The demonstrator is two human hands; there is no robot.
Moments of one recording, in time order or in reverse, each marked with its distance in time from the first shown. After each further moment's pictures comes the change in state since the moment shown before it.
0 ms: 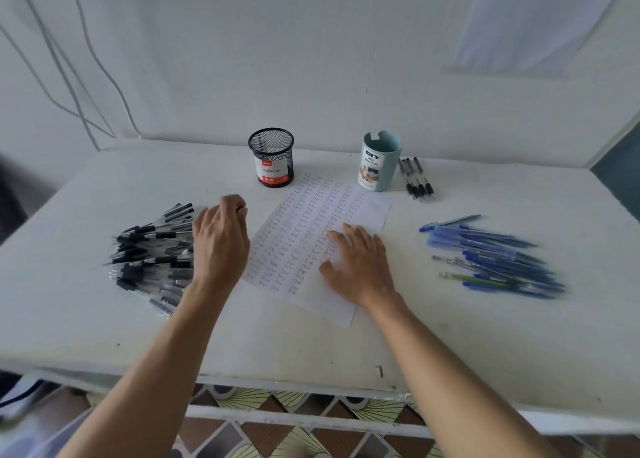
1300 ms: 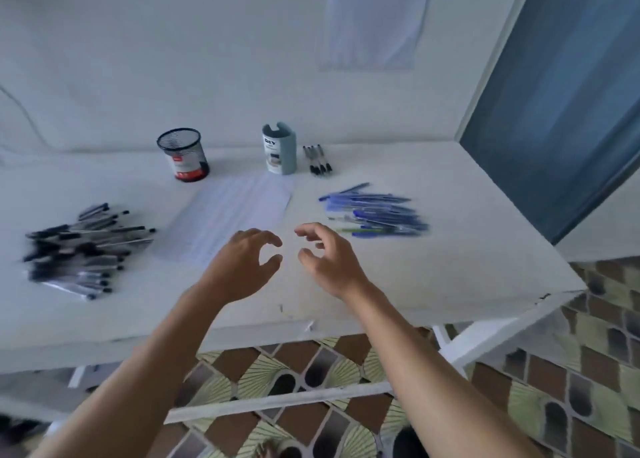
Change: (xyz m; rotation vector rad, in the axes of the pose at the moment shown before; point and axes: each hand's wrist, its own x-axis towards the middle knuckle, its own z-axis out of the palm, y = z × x) left_hand -0.086 0.169 -0.019 -0.106 -0.741 0.153; right_hand -0.154 0.061 -0.070 0.798 0.157 0.049
